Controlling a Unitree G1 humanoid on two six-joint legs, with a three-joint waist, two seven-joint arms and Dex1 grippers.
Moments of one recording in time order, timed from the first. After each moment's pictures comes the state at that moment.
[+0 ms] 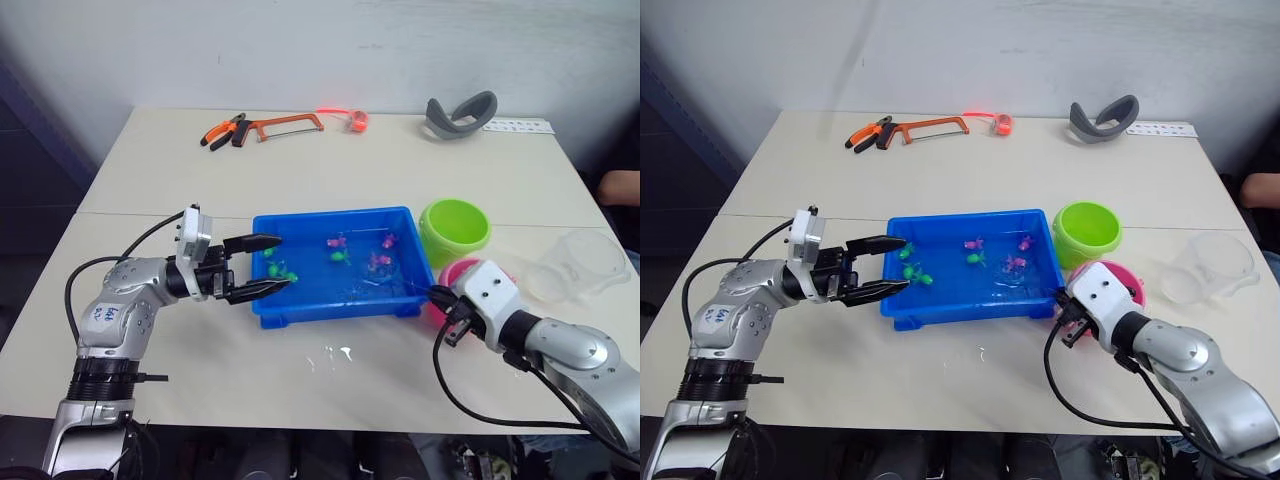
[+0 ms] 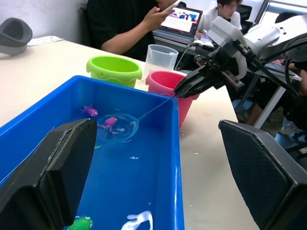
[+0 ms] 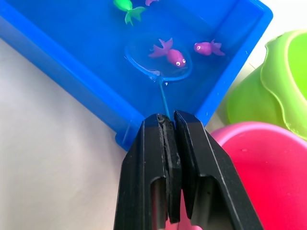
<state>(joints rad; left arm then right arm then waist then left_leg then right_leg) -0.44 0.58 0.09 0.05 -0.58 0.36 -1.18 0.03 -0.85 -0.06 -0.66 0.37 0.67 0.46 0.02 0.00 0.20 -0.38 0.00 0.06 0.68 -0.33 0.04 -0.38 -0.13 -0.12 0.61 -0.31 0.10</state>
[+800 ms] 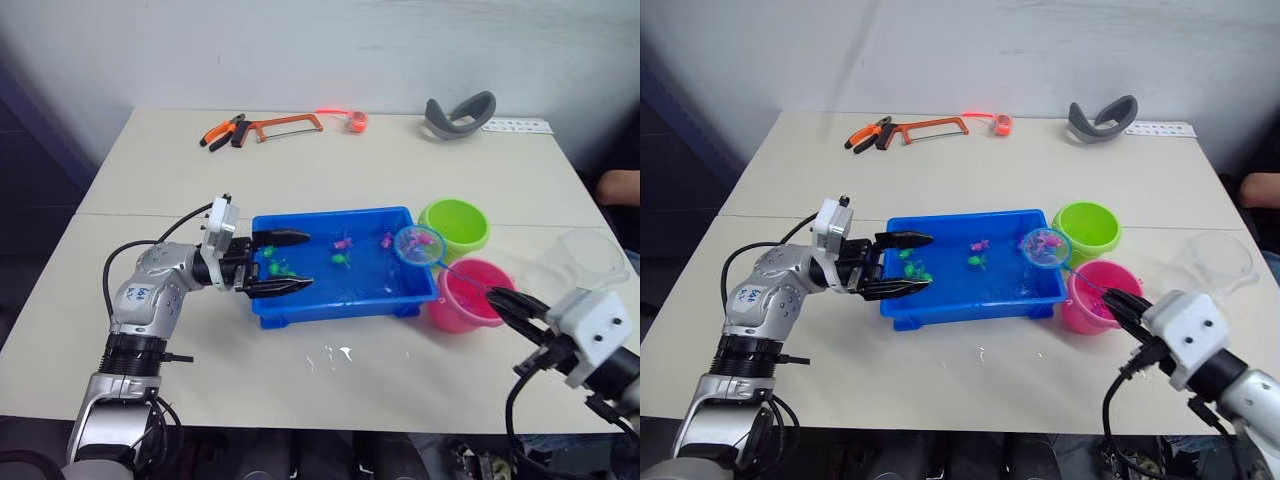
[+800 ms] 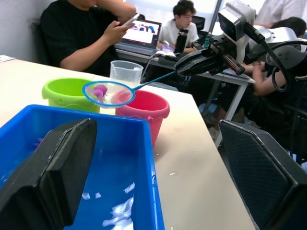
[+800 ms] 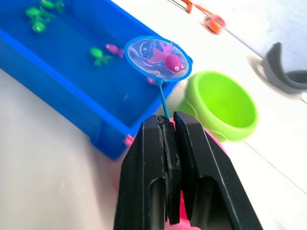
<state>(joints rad) -0.58 0.48 0.00 0.14 -0.58 0.34 -1.29 0.48 -0.66 -0.62 -0.80 0.40 0.31 0.67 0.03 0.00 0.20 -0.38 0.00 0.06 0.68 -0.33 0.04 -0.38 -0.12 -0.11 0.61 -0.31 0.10</state>
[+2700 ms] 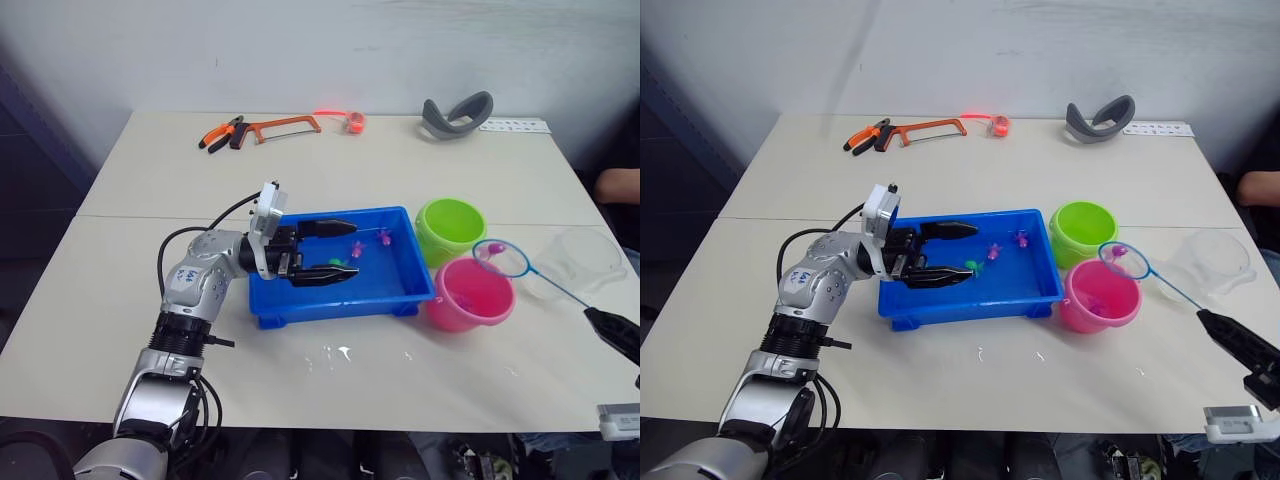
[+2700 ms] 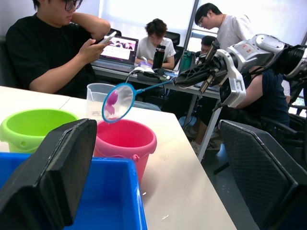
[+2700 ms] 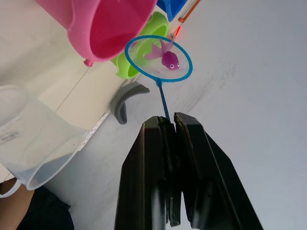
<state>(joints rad) -0.70 0.32 -0.06 0.21 -0.54 0.36 -1.25 0.65 -0.87 -1.02 -0.32 -1.05 -0.95 -0.10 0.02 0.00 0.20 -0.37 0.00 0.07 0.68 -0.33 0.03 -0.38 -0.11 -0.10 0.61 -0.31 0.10</state>
